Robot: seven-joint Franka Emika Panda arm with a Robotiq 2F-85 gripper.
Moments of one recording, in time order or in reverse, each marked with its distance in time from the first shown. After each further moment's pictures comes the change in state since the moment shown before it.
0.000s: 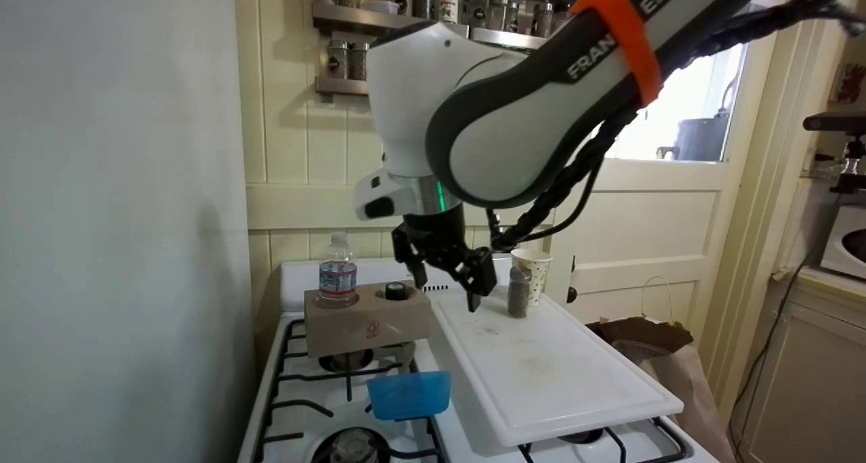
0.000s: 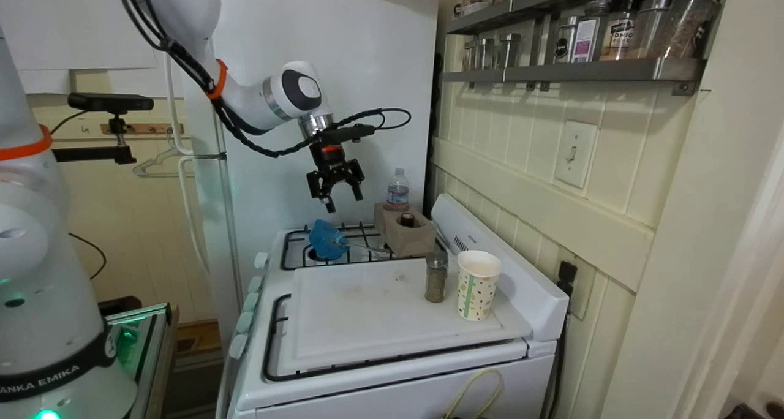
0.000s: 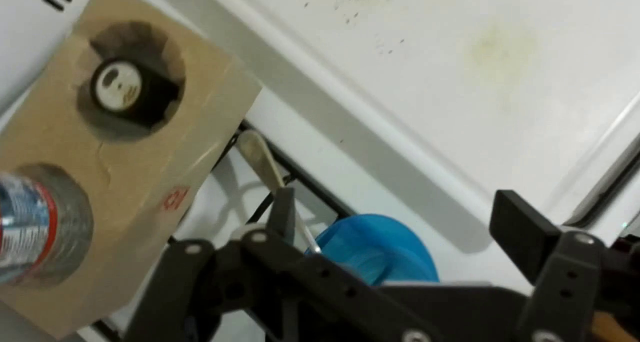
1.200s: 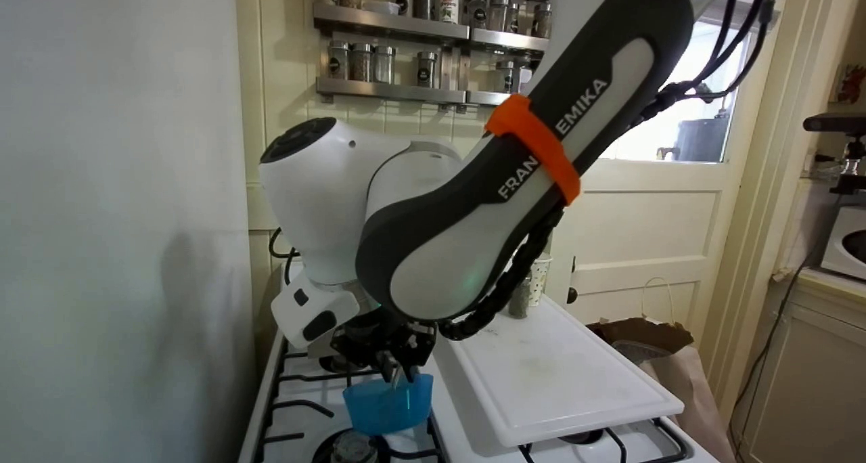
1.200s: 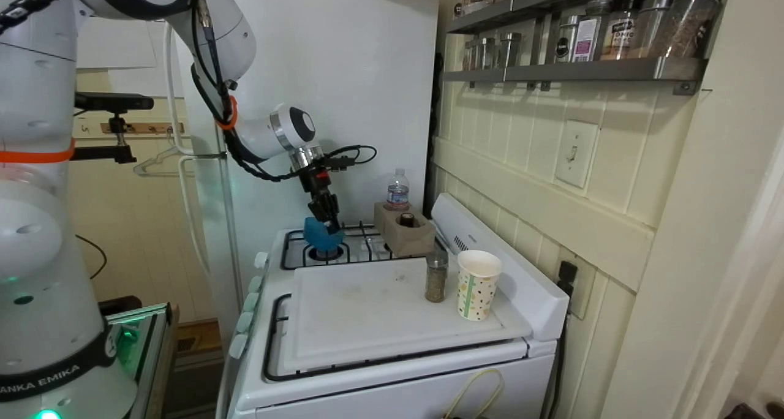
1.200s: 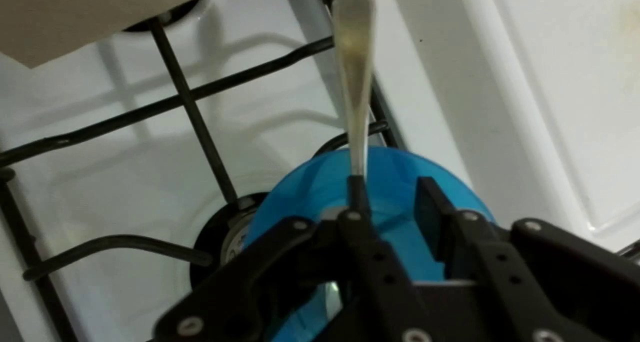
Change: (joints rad) arm 0.094 0.294 0.076 0.125 -0.189 -0.021 -0.192
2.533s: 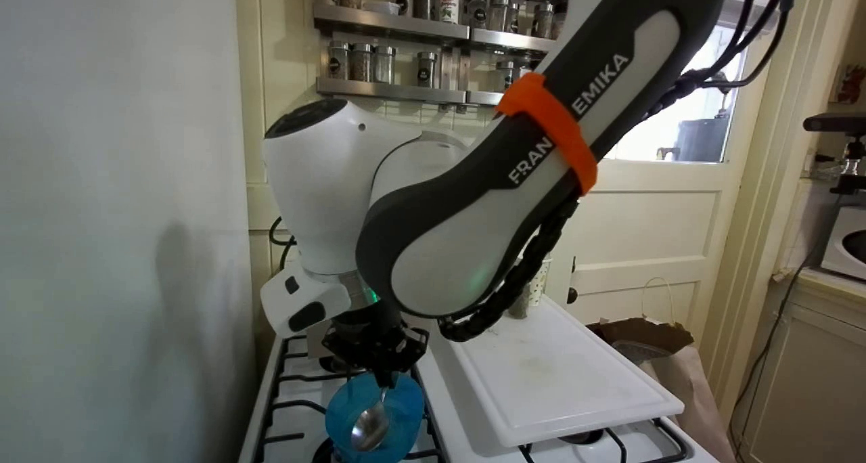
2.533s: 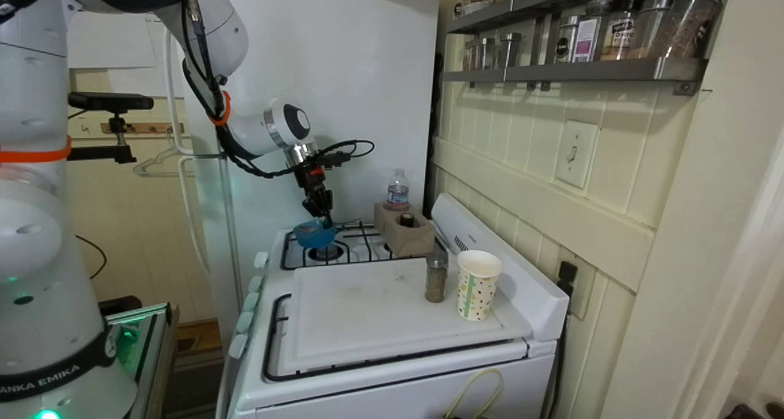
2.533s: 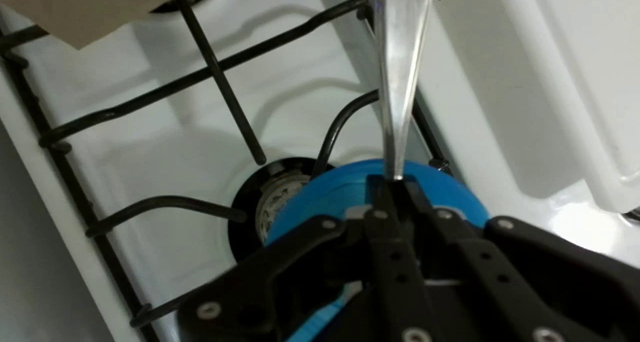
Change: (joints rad) arm 0.000 -0.039 0.014 -0.034 0.063 0.070 0.044
